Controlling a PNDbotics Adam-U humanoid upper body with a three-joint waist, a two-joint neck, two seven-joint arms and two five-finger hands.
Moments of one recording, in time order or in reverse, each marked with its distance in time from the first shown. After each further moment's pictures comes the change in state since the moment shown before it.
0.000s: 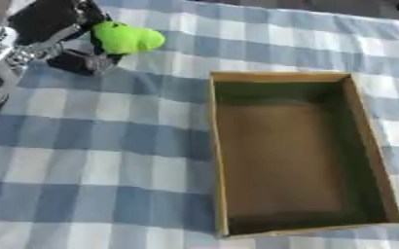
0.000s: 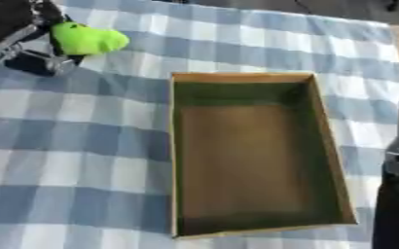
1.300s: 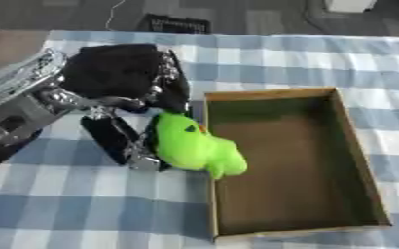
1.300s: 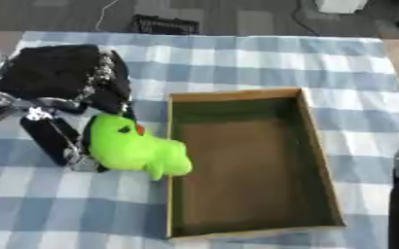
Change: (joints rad) left arm -0.065 0.017 -0.266 -0.531 0.379 -0.060 -0.362; right arm 0.026 -0.073 0.010 0.000 -0.021 -0.033 -0.039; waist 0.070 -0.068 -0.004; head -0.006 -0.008
